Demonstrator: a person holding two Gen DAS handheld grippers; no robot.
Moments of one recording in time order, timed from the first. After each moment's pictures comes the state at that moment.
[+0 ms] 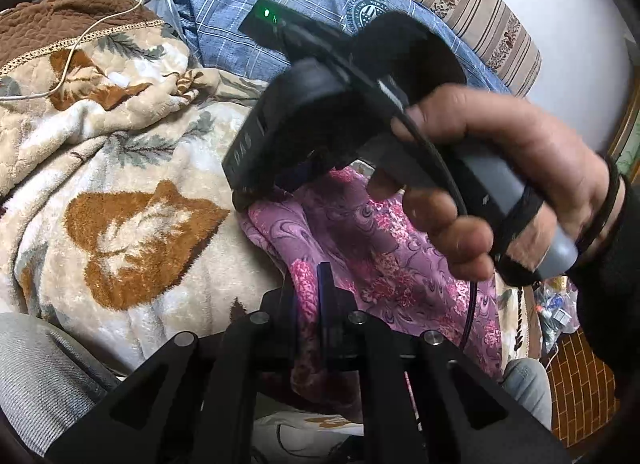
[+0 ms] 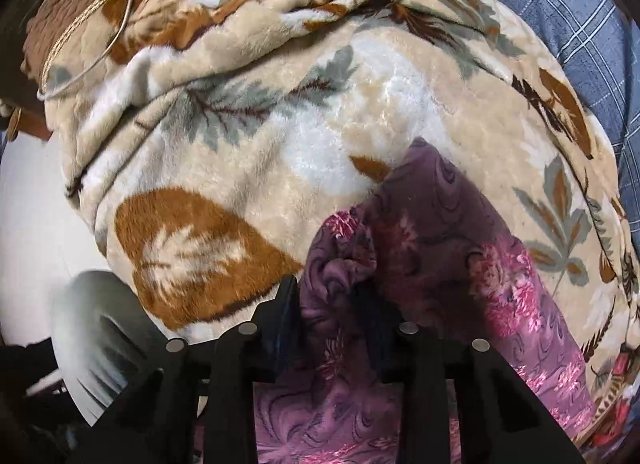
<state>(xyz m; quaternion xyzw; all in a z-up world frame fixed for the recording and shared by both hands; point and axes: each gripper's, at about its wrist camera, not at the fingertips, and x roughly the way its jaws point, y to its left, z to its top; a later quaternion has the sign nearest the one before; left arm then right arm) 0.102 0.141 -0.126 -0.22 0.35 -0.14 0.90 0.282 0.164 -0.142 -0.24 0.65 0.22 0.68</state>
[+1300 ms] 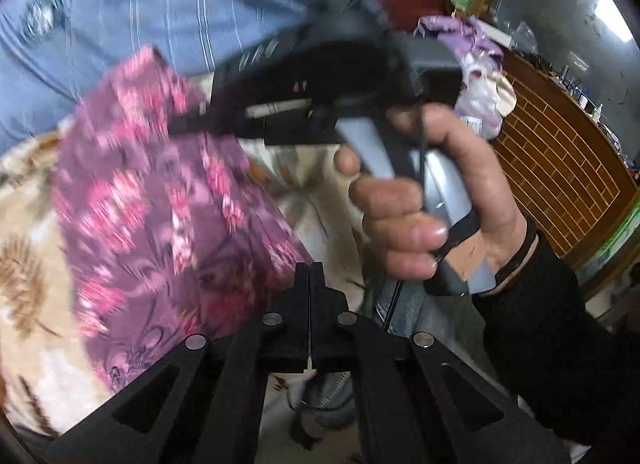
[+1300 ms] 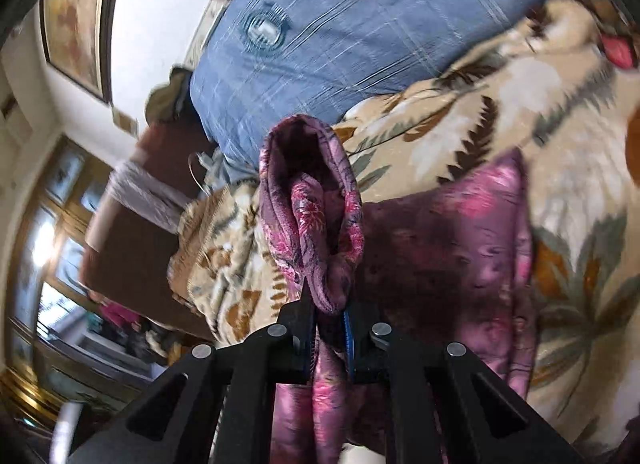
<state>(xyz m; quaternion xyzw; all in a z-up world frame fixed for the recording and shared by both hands) 0.069 -0.157 -0.067 0.06 0.42 -0.40 0.81 0.173 -0.279 -0.069 0.32 0.43 0.26 0.80</state>
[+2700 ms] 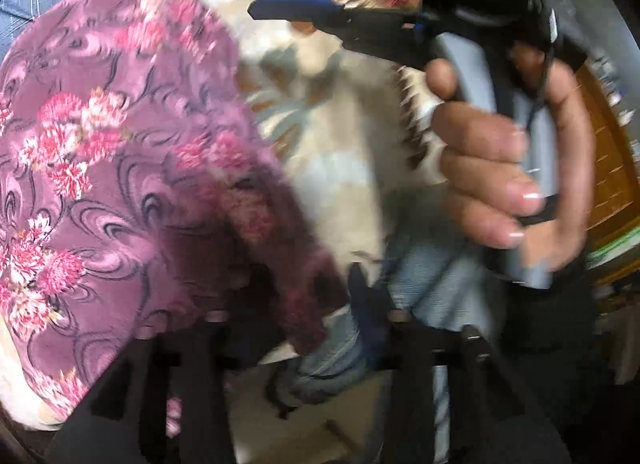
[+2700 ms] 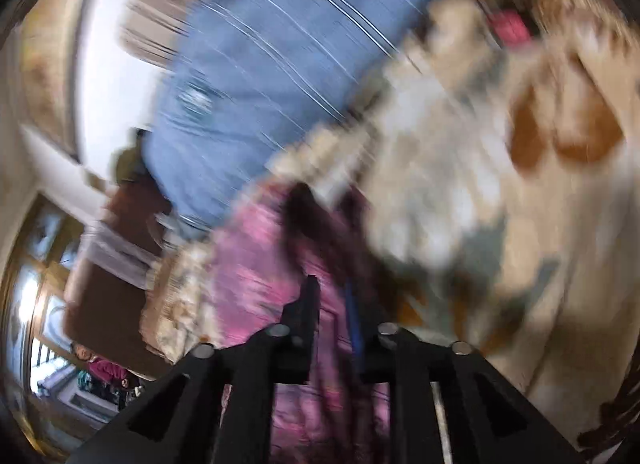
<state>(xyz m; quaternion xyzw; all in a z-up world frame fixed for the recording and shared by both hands) 0.075 -0.190 -0.120 0.06 0.53 -0.40 0.75 0.146 -0.372 -0.105 0.35 0.36 0.18 0.85</state>
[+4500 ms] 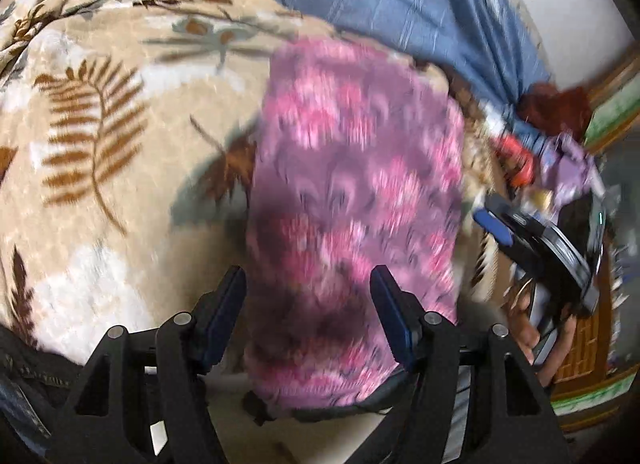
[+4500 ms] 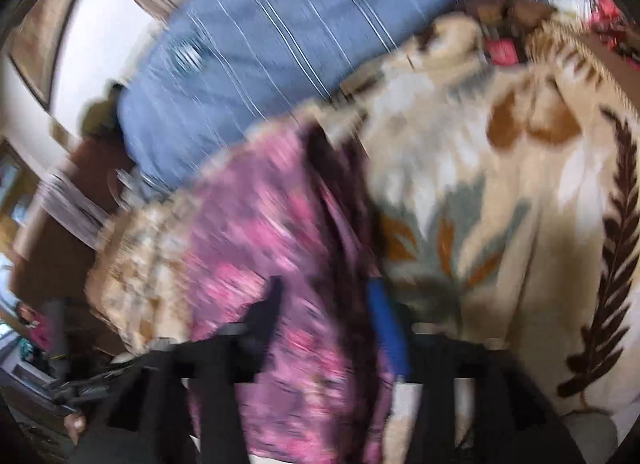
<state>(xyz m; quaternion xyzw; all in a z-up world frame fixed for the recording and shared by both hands) 0.128 -0.013 -0.100 -0.17 0.53 -0.24 0.79 0.109 -0.336 -0.089 0.26 0.40 0.11 0.87</state>
